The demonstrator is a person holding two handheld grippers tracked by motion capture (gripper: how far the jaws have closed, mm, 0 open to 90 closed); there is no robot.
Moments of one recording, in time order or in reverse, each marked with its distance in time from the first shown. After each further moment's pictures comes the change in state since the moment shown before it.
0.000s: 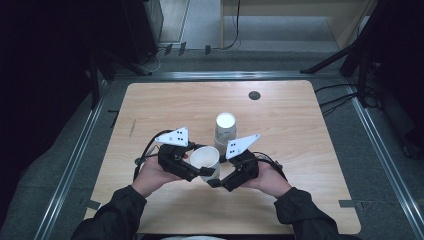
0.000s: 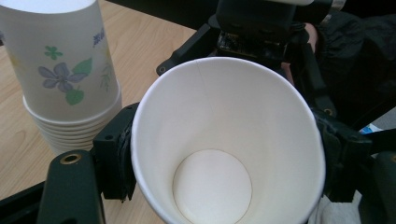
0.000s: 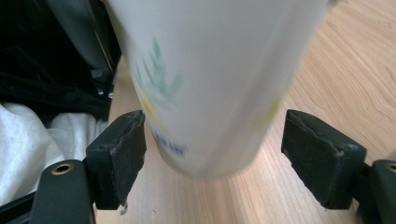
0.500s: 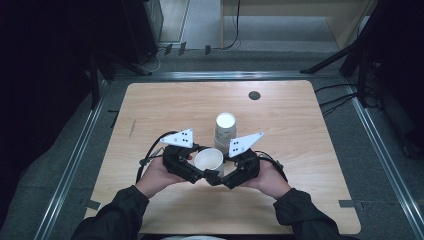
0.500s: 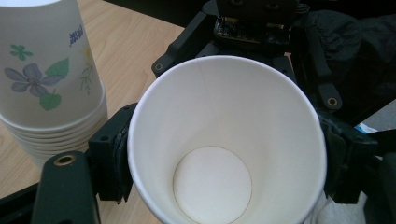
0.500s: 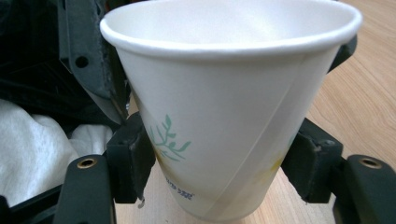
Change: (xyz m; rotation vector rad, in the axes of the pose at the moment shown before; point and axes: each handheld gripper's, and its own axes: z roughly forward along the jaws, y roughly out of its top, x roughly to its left) left arm -0.003 0.000 0.013 0.007 -0.031 0.000; right arm 0.001 0.003 -0.007 -0.059 0.055 0.009
